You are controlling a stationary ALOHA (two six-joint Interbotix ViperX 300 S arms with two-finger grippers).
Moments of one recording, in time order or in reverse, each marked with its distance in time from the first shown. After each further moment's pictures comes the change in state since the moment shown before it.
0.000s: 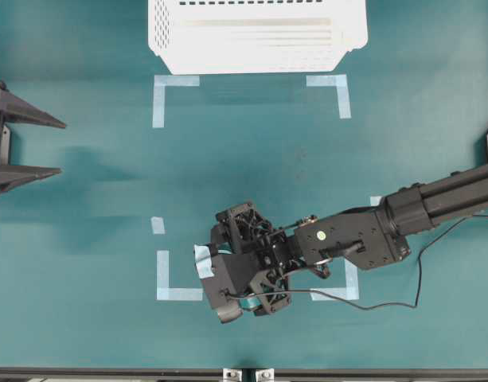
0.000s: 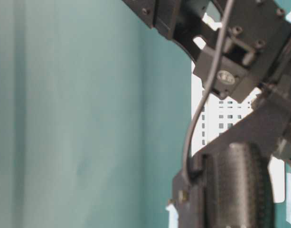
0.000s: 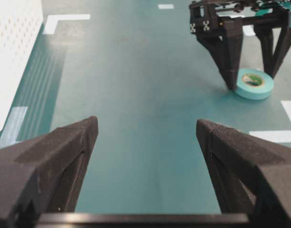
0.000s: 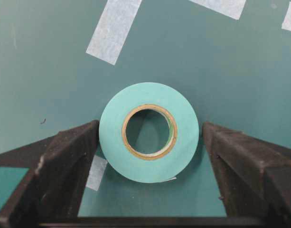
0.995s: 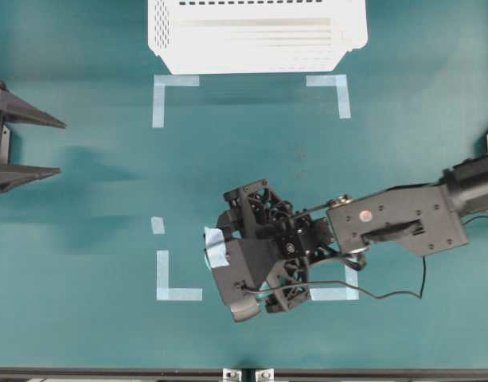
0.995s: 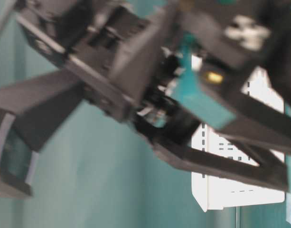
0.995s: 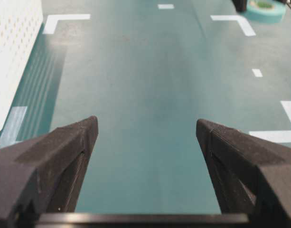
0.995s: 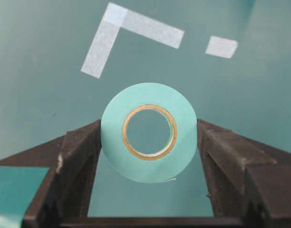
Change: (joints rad) left arm 0.000 0.002 0.000 0.000 0.000 -0.002; right arm -0.006 -0.252 -0.008 -0.023 0.210 0.000
